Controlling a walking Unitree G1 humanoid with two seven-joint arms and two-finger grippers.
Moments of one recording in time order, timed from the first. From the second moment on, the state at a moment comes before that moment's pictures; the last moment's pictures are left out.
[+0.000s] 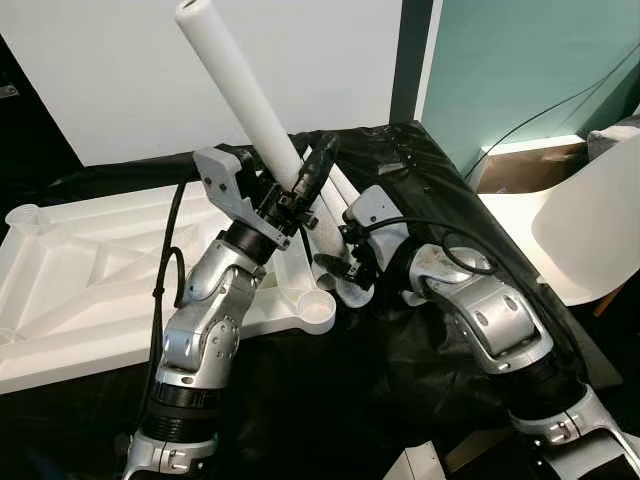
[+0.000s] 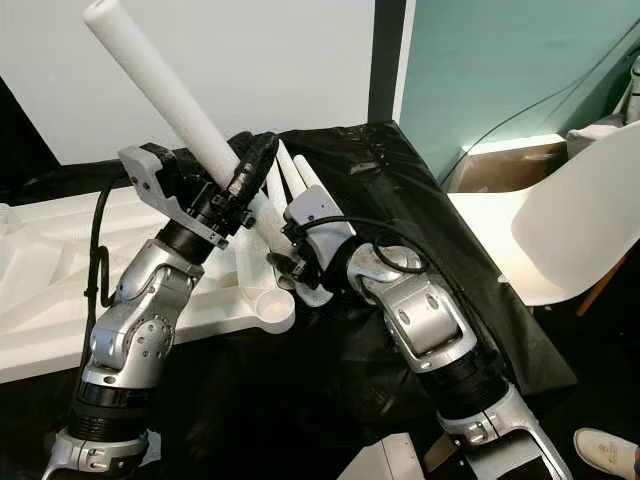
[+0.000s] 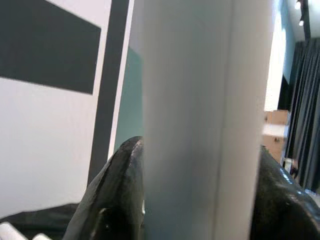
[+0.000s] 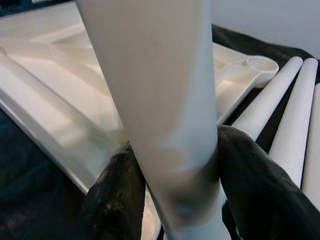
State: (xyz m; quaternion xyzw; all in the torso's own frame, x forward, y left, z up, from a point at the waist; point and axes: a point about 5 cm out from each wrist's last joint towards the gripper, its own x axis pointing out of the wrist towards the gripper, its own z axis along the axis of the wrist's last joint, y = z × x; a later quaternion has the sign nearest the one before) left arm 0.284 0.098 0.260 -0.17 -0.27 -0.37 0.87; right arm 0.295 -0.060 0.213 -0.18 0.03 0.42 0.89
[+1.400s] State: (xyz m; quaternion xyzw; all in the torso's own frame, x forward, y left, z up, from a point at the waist) left arm 0.274 0.118 0.113 0.17 0.10 -0.49 0.85; right arm 0.279 -0.057 0.235 -0.07 0.00 0.45 0.89
